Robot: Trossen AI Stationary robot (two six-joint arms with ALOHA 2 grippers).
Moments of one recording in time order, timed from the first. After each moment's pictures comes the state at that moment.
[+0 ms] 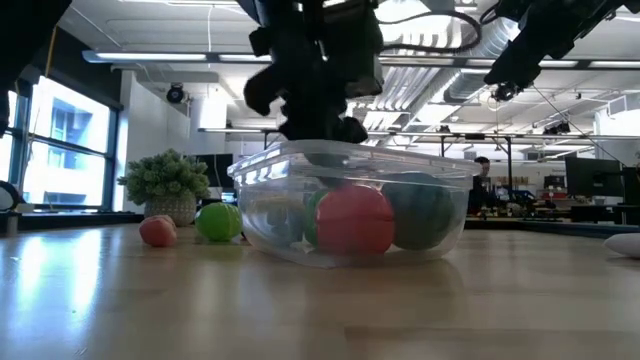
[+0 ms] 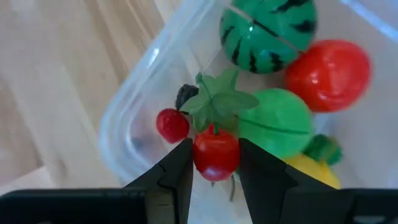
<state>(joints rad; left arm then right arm) 0.15 2.05 1.56 -0.74 0.26 0.44 -0.20 0.68 0.72 -0.65 -0.14 0.08</state>
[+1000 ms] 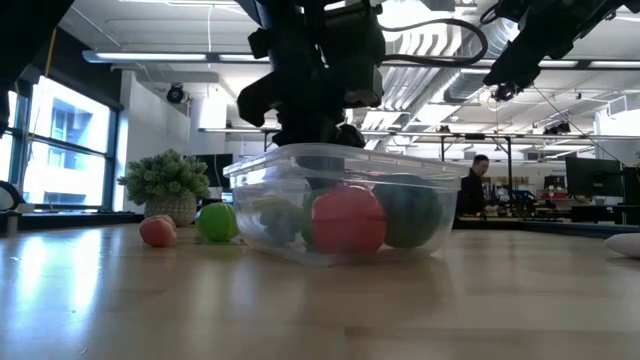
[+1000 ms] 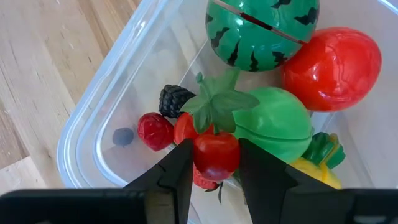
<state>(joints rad) 0.14 2.06 1.56 -0.76 0.22 0.43 -0.20 0.68 0.72 -0.65 -0.12 0.08</state>
